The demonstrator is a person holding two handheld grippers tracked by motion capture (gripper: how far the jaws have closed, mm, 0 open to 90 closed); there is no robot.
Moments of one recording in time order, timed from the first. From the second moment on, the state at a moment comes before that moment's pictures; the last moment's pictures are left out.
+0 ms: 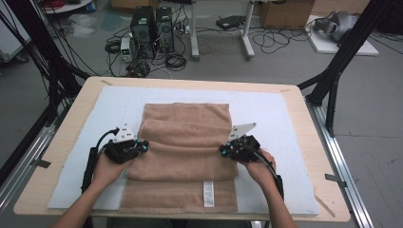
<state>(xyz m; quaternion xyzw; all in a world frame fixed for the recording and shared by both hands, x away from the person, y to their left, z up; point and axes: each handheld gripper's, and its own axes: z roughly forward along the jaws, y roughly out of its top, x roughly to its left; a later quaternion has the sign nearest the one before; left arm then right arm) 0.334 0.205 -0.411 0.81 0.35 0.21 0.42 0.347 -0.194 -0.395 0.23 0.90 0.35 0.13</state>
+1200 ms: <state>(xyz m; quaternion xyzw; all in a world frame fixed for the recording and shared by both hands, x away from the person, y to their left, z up) 0.315 0.207 -0.436 0.86 0.31 0.17 0.37 0.329 -0.187 -0.432 0.23 0.90 0.35 0.10</state>
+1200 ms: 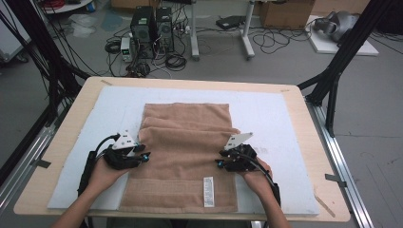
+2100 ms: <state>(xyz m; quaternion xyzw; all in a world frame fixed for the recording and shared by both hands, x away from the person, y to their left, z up) 0.319 0.205 -0.441 0.86 0.31 0.14 0.37 0.336 -0.188 -0.439 0.24 0.90 0.36 0.06</state>
